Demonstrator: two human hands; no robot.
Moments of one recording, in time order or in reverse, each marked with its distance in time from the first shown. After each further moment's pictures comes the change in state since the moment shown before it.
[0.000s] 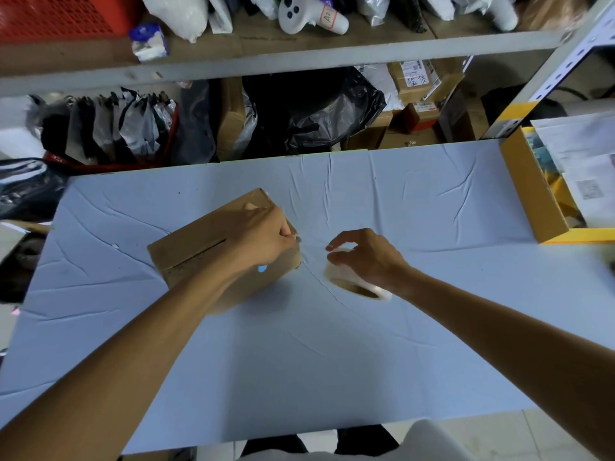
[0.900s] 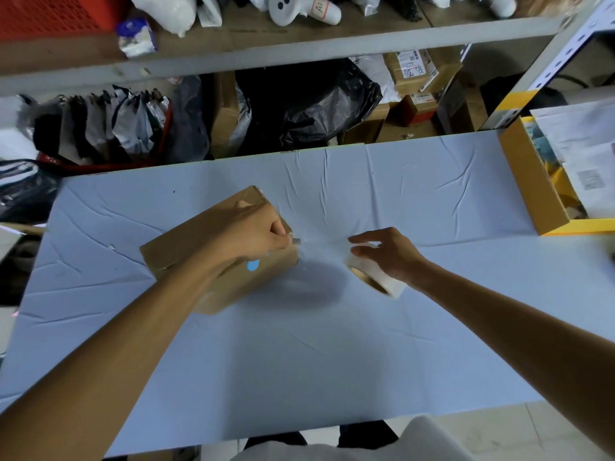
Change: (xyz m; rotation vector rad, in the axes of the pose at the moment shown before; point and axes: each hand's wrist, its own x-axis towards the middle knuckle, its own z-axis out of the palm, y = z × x) left_hand -0.003 0.000 -0.018 -0.011 -0.139 -0.027; right_hand 0.018 0.051 -0.009 0.193 0.020 0.043
